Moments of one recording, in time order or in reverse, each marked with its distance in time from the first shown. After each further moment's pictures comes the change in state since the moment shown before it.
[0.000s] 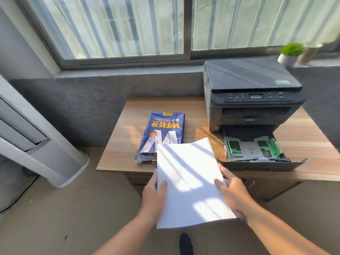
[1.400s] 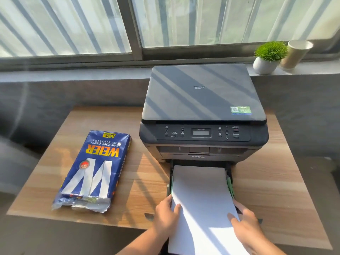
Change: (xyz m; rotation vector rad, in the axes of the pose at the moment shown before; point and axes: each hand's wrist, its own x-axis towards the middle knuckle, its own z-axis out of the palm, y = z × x) left_hand 0.164 0.069 0.346 0.419 -0.157 -0.263; right_hand 0.256 0.078 -0.291 -0.184 0.201 0.391
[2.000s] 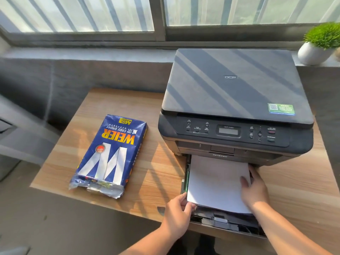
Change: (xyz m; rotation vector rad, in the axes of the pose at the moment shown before) left_hand -0.002 -0.009 -0.003 -0.262 -0.026 -0.025; right_hand 0.062 -0.078 0.023 -0.056 0.136 -0.301
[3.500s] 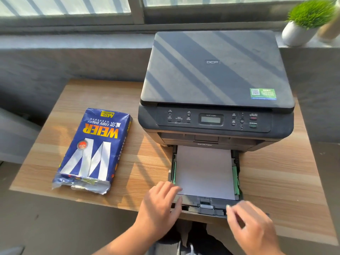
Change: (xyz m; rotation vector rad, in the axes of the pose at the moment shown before) left_hand -0.024 0.022 -0.029 0.754 0.144 0.909; right_hand -0.105 0.049 -0.051 -0.445 0.074 -0.729
